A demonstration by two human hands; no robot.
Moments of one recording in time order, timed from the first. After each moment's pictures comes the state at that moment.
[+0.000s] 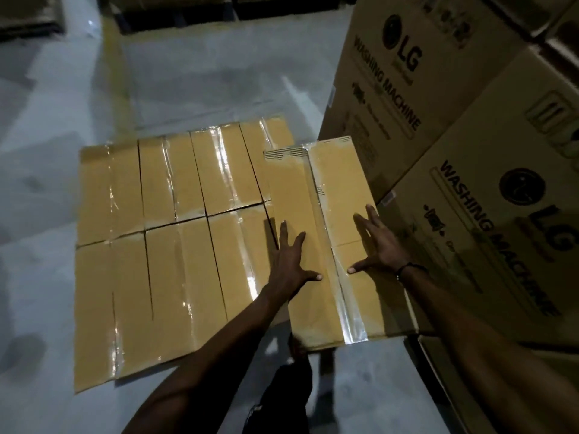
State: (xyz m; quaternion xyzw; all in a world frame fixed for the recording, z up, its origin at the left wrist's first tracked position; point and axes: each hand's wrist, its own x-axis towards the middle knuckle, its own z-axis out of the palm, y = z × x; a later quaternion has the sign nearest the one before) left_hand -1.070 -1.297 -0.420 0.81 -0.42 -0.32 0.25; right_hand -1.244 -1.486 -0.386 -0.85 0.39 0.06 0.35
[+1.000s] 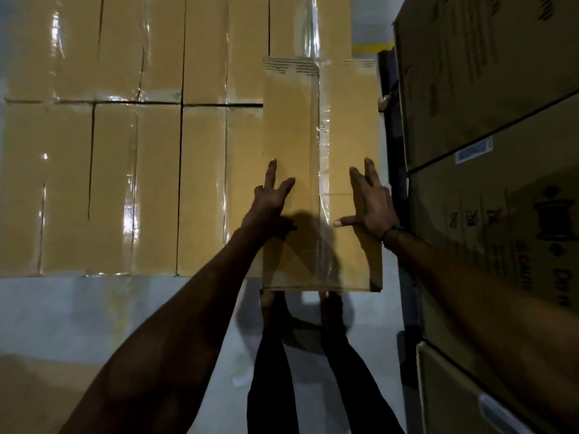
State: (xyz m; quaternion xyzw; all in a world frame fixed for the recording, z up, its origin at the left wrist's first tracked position) left_hand -1.057 -1.399 -0.734 0.87 -0.42 -0.25 0.12; right_hand -1.208 -1.621 -0.714 -0.90 0.28 0.15 0.29
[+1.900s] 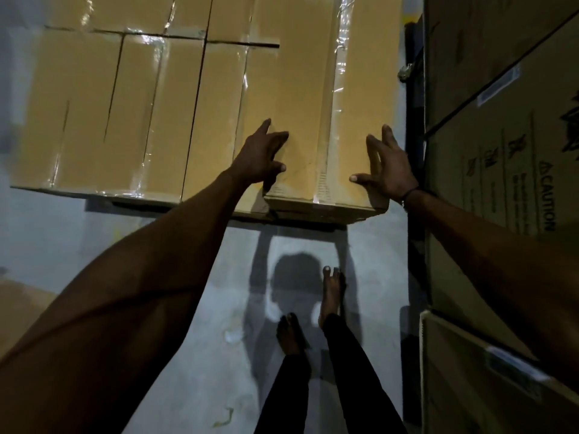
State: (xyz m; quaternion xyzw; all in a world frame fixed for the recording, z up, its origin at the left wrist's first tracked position) left_hand -1.135 -1.320 -0.706 0.88 -0.32 -0.27 0.23; right_hand -1.312 -1.581 -0.725 -0.92 0.24 0.10 0.30
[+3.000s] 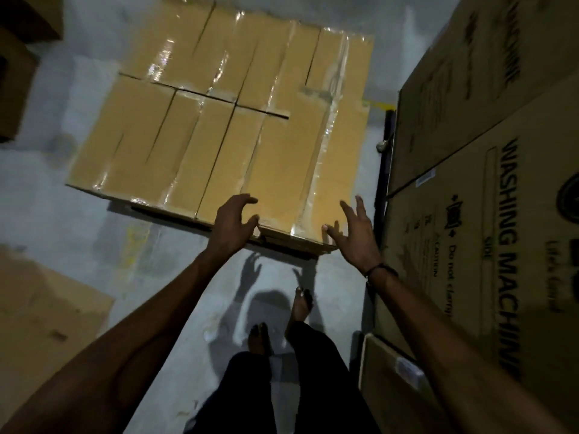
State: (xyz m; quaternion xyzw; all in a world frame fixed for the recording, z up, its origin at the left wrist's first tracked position) left_hand -1.249 -1.254 -0.517 0.90 -0.17 -0.16 0.37; right_hand -1.371 -1.527 -0.517 -0.90 0.24 0.10 0.35
